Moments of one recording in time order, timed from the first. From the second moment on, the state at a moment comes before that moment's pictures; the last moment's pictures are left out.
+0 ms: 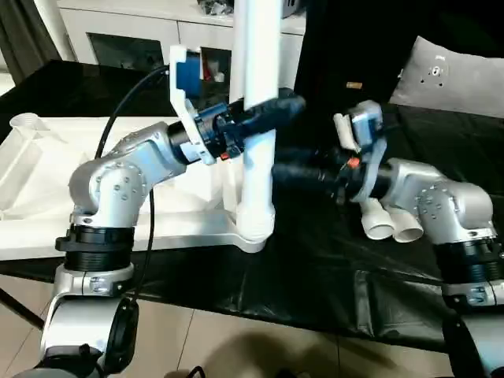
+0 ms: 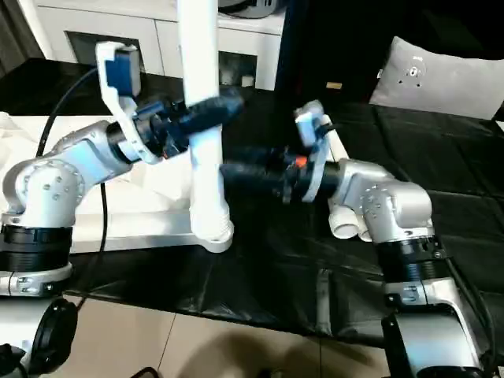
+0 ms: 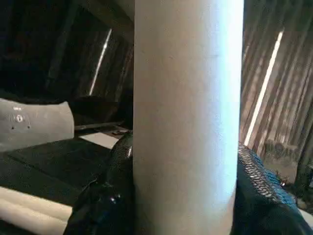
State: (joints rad) left arm -0.75 0.24 0.06 0.07 -0.76 0.70 -0.92; right arm -0.68 -0.40 0.10 0.24 0.64 0.71 1.22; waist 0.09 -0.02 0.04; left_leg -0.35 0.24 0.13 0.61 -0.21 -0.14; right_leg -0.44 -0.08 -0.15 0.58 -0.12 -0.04
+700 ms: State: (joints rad) left arm -0.74 0.23 0.00 0.07 -0.68 0.61 -0.91; right arm -0.68 -0.34 0.13 0.25 0.59 0.69 1.20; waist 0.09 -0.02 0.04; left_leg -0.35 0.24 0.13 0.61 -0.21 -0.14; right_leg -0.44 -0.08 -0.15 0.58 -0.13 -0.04
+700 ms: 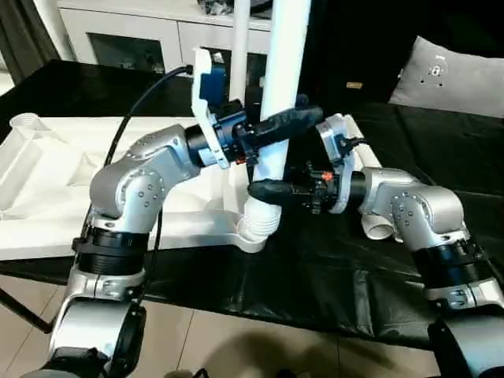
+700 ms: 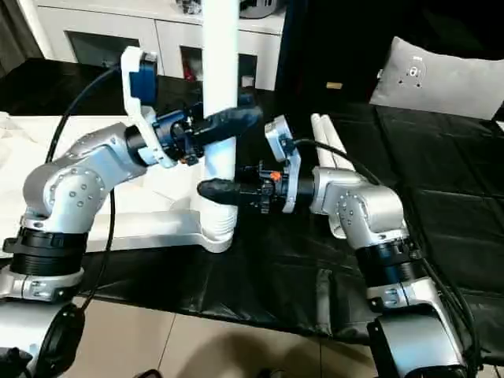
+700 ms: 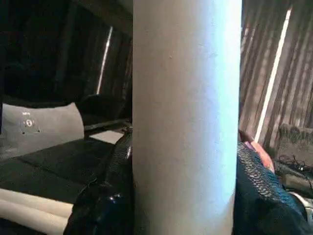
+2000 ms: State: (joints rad) left arm -0.64 0.00 -0.02 0.13 -0.22 0.03 -0.33; right arm -0.67 -0.09 0.10 0.28 0.35 0.44 0.69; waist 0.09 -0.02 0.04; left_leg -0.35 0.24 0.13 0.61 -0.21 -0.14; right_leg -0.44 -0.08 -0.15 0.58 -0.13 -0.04
